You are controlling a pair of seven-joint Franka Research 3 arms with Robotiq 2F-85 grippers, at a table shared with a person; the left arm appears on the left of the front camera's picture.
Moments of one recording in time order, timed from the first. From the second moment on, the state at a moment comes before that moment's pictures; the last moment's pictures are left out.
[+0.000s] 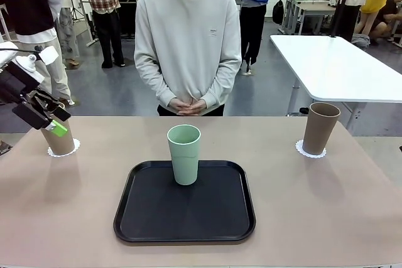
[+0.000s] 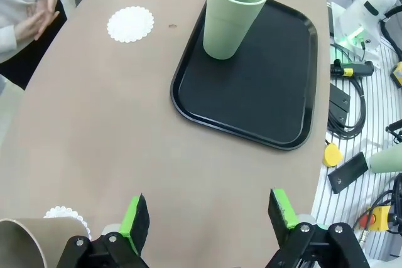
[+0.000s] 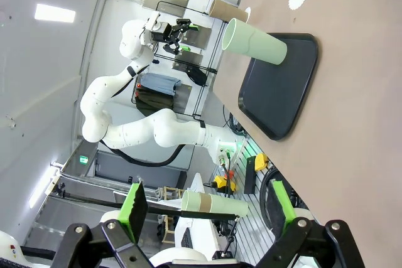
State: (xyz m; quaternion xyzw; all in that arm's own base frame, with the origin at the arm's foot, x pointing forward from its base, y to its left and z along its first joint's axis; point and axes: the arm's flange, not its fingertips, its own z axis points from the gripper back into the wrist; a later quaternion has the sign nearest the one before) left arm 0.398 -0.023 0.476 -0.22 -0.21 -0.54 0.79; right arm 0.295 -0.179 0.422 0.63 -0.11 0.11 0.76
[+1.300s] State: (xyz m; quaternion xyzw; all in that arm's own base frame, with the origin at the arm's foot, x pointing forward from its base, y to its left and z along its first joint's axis) left arm 0.482 -0.062 0.480 -0.22 -0.26 -0.65 0.68; right arm 0.295 -0.179 0.422 0.63 -0.11 0.11 0.76
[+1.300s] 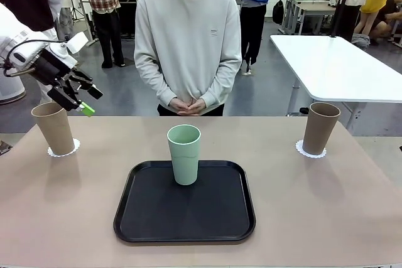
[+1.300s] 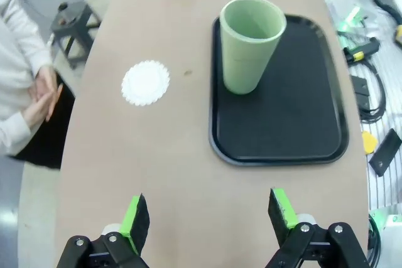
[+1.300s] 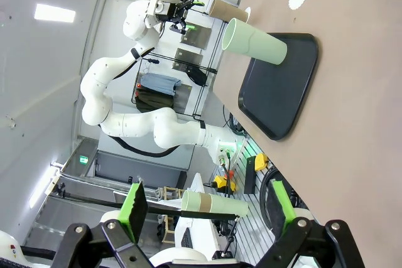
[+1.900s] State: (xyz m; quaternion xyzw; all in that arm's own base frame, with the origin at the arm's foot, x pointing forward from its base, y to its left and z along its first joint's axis) left arm 0.477 -0.055 0.462 -0.29 -0.31 -0.69 0.59; right arm 0.295 -0.179 0.422 0.63 -0.11 0.11 0.76
